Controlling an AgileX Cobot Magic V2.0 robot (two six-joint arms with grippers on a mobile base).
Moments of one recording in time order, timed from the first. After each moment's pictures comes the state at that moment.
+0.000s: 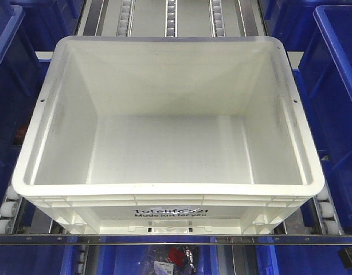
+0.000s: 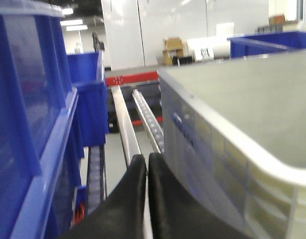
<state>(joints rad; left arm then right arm) -0.20 -0.01 0.03 -0.13 -0.05 0.20 0.20 -0.01 0.03 0.03 -0.07 -0.10</state>
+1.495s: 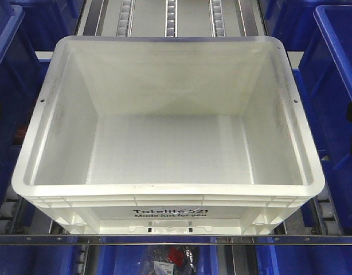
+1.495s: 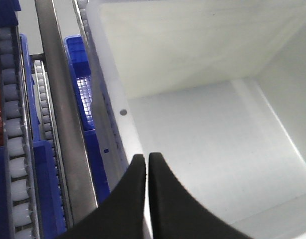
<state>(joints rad) -0.20 0.77 -0.87 -0.30 0.80 0.14 0.20 0.74 -0.86 0.18 0.78 -0.11</state>
